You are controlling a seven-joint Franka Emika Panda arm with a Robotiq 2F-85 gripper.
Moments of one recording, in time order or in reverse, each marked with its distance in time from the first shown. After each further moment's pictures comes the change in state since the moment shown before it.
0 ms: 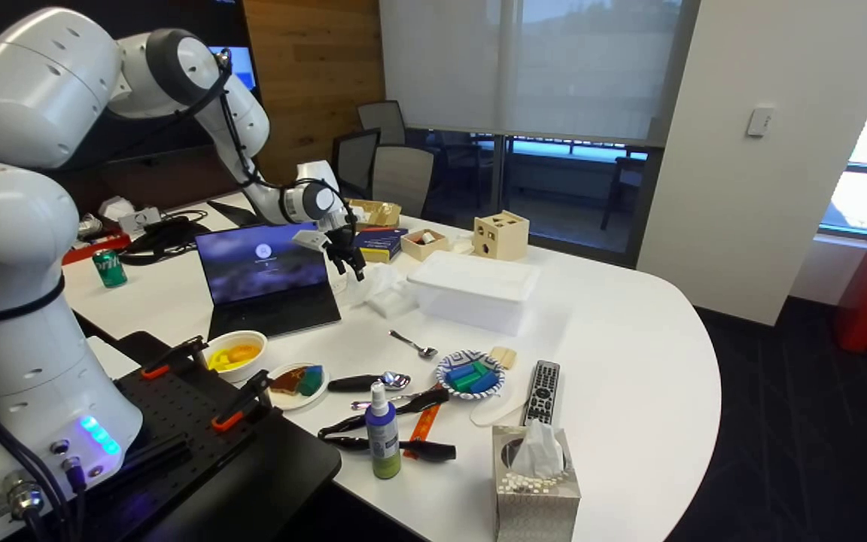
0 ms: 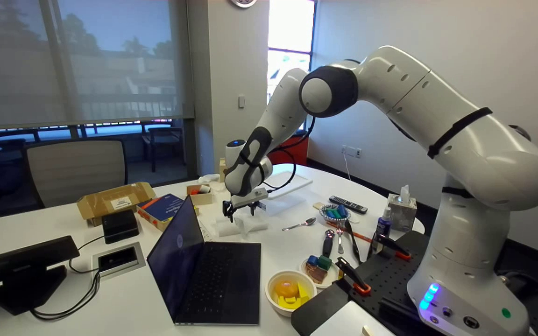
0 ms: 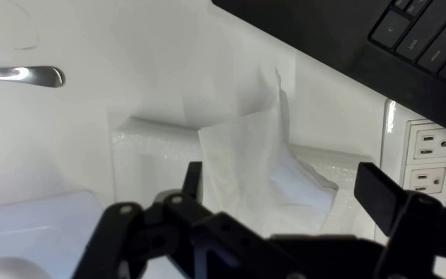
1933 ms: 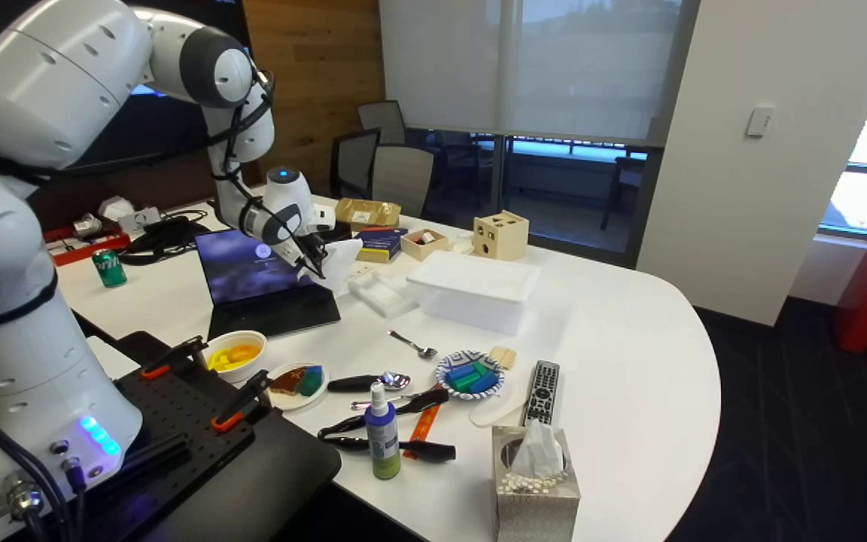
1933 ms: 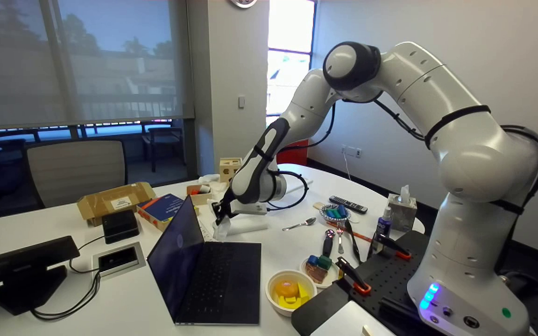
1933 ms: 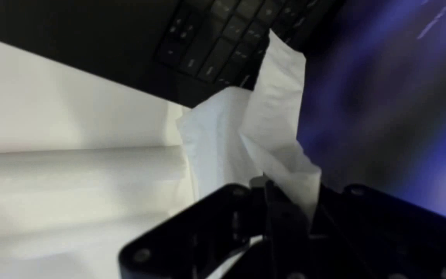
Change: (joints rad) arm -0.423 -0.086 0.564 -0.351 0.091 0.636 -0.309
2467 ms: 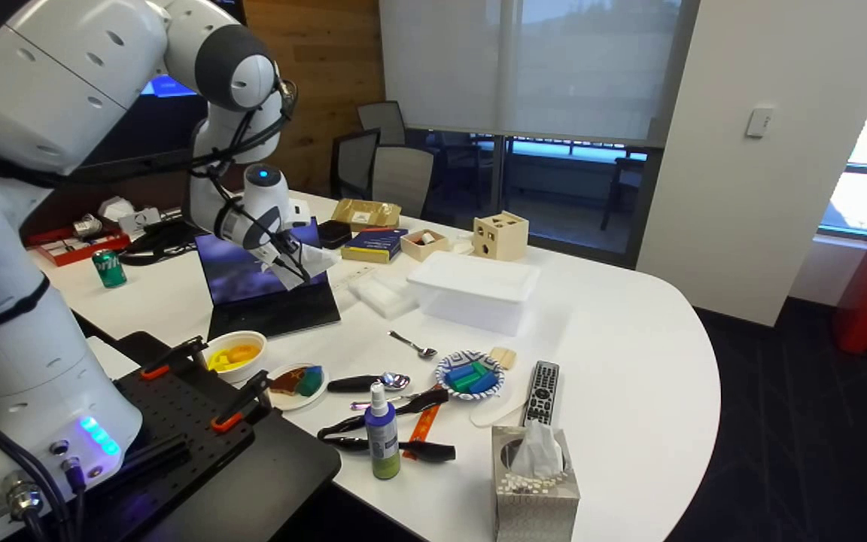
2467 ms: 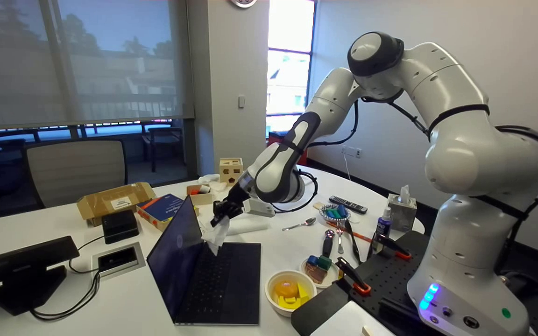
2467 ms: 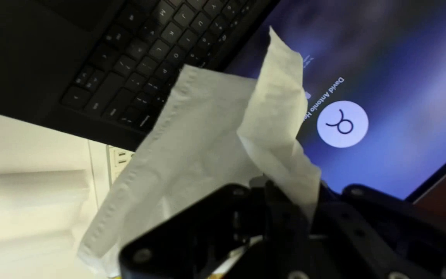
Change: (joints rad) arm -0.336 -0.016 0.311 -0.256 -0.306 0.136 -0.021
